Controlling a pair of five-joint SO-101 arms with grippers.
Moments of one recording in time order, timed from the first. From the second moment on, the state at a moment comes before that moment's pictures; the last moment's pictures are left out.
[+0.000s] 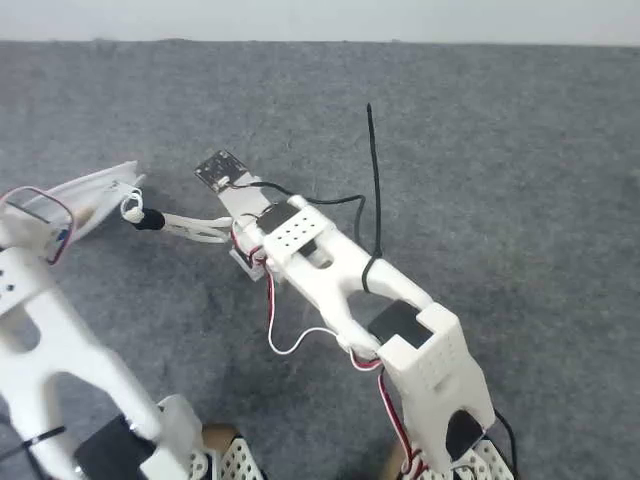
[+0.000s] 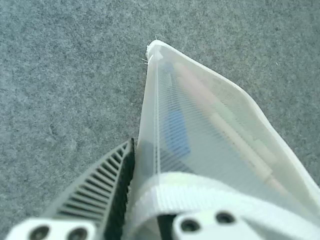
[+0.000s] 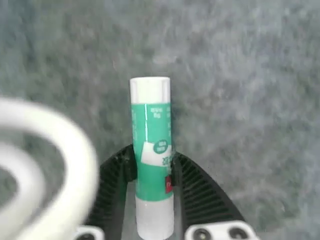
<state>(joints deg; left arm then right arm) -46.2 -22.0 16.3 80.5 30.9 -45.0 31.8 -6.6 54.7 3.2</state>
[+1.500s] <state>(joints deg) -46.2 -22.0 16.3 80.0 30.9 -45.3 26.0 -6.3 67.3 1.9</state>
